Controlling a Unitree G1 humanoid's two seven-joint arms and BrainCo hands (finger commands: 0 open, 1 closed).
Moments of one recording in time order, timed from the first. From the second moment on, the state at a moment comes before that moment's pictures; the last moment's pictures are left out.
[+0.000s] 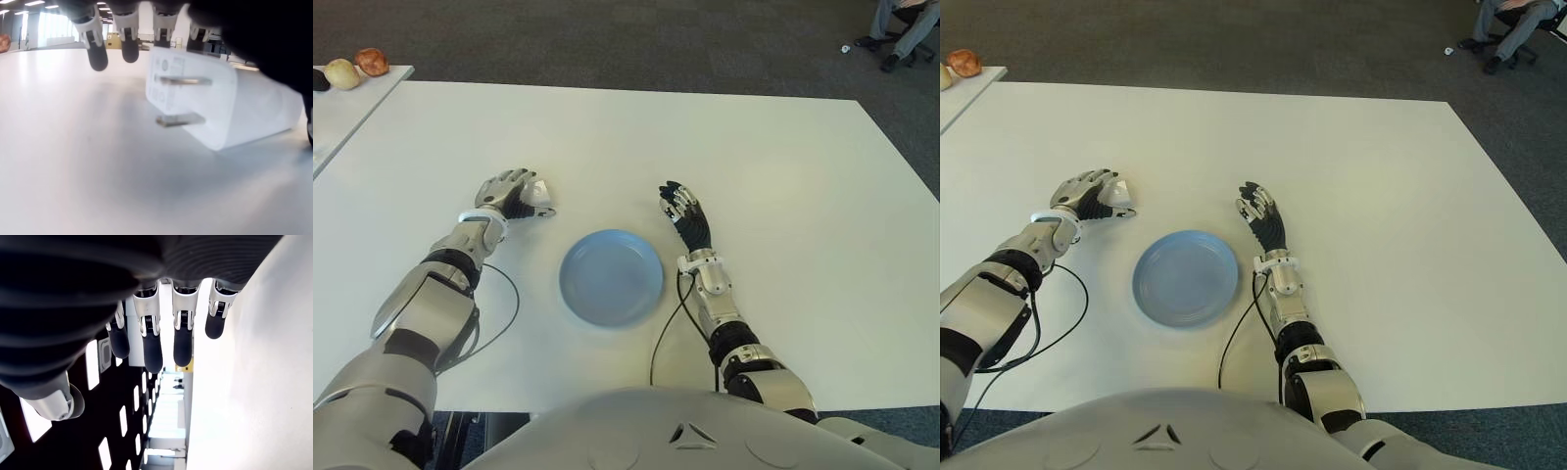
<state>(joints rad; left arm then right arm) -0.65 0.49 -0.53 1.32 0.71 -0.30 0.38 -0.25 0.06 0.00 0.86 -0.07 -0.65 -0.01</state>
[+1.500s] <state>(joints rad) -0.68 0.49 -0.51 1.30 0.65 -0.30 0.28 -0.22 0.06 -0.01 0.80 -0.01 -0.60 0.05</state>
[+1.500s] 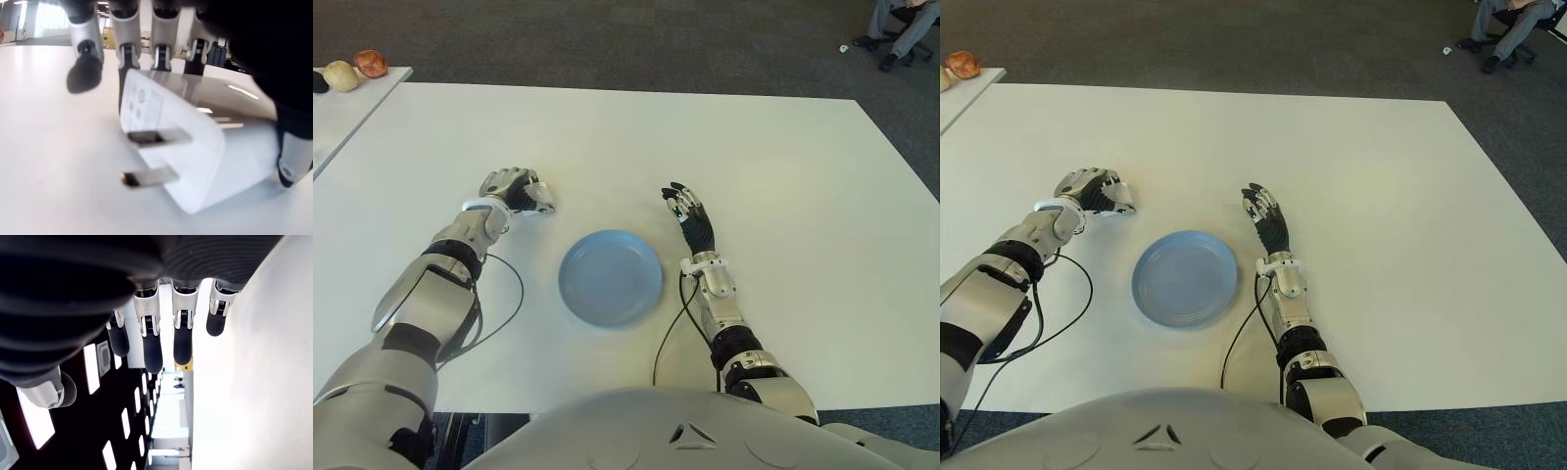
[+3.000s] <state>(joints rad) -0.57 0.64 -0.38 0.77 0.58 -0.57 0.32 -0.26 0.06 -0.02 0.84 0.00 -0.61 0.09</state>
